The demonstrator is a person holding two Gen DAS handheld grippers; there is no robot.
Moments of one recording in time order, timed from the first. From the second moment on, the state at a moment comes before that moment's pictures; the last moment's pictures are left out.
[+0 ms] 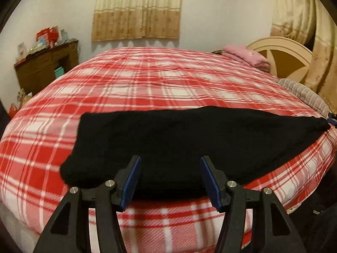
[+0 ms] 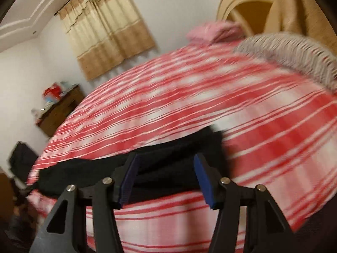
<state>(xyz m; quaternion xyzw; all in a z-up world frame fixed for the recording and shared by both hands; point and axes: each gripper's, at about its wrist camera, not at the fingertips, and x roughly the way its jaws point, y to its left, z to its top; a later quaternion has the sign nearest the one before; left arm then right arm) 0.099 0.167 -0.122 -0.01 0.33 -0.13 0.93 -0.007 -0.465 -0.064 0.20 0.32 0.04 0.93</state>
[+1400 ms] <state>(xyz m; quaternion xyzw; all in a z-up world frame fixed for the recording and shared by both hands) 0.094 0.096 -0.106 0.03 0.29 -0.24 0.93 0.004 -0.492 -0.052 0.33 0.30 -0.04 0.89</state>
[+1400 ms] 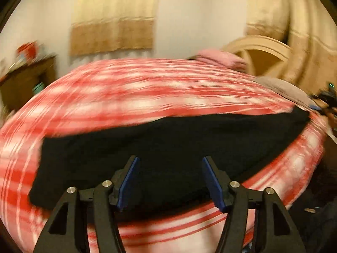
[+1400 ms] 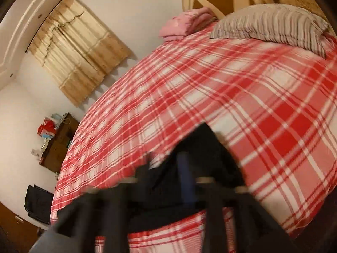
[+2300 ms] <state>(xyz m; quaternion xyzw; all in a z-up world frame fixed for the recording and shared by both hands) 0.106 -0.200 -0.139 0.26 0.33 -0.39 0.82 -0.013 -0.508 -0.089 0.31 0.28 -0.02 0.91</state>
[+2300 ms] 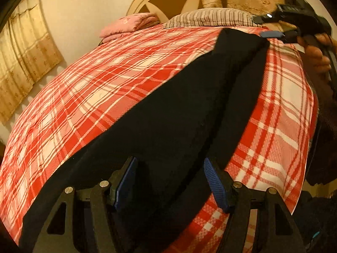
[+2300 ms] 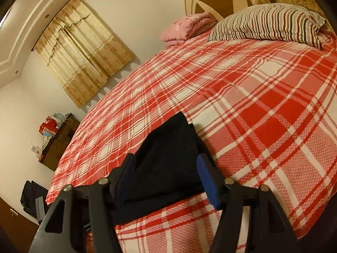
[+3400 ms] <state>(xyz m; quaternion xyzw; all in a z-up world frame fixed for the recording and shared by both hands) 0.120 -0.164 -0.111 0.16 0.33 -0.42 0.83 0.020 -0.525 -0.060 0.22 0.30 -0.05 0.93</state>
